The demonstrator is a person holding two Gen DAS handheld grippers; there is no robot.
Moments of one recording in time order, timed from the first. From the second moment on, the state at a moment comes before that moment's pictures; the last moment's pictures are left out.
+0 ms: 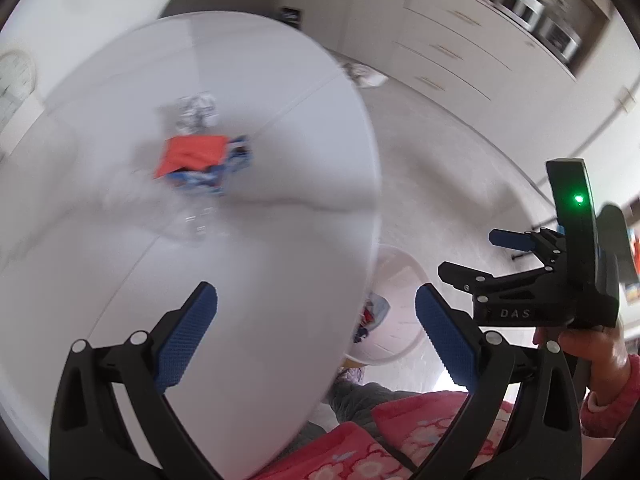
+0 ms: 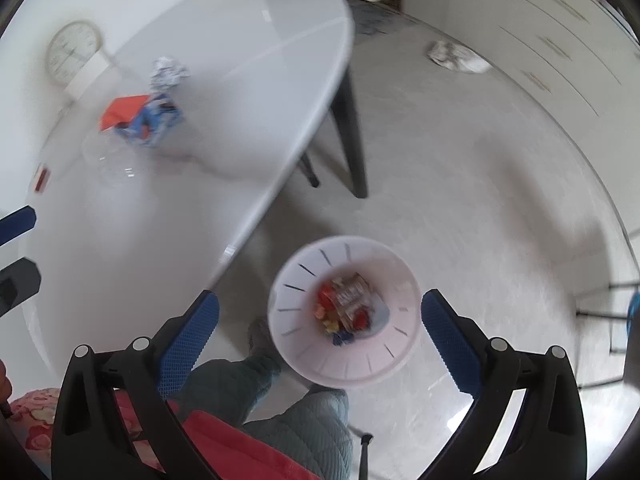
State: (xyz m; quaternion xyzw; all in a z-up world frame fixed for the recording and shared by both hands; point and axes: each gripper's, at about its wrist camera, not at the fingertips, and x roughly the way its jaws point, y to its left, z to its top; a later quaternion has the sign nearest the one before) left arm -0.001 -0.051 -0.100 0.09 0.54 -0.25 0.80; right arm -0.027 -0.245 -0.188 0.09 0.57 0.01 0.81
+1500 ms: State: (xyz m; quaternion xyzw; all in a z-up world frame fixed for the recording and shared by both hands) left arm 0.069 0.083 -0.117 -0.04 0.57 -0.08 0.81; right arm 0.182 -0.082 -0.158 -0.09 0.53 0.29 0.79
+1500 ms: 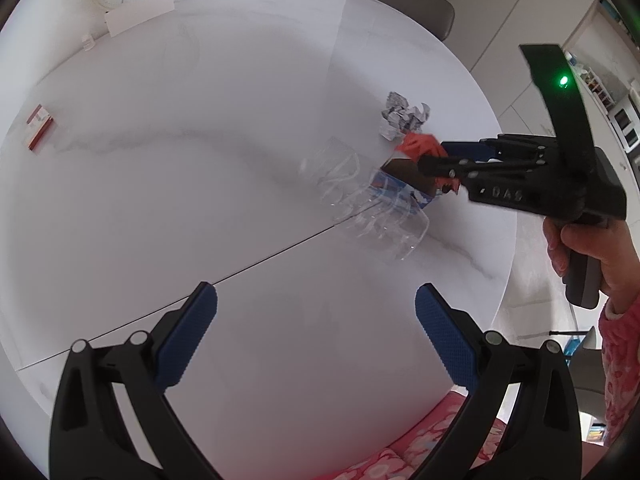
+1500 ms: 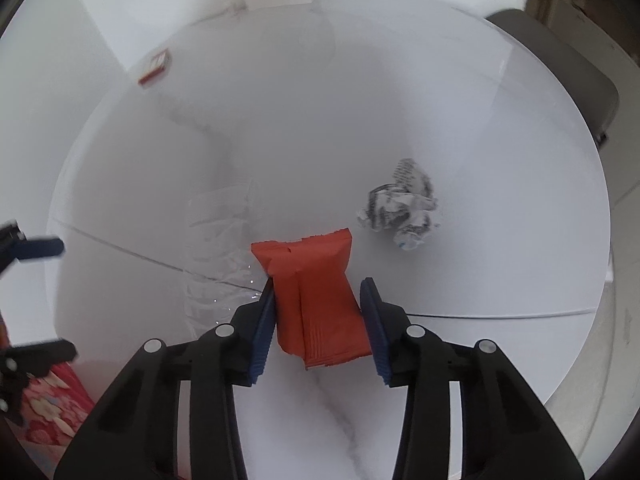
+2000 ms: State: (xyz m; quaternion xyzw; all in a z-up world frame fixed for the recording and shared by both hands) left arm 0.107 0.046 -0.141 -0.11 0.61 -0.10 0.78; right arm 0.134 -0.166 -0.139 0.03 0.52 0.21 0.83
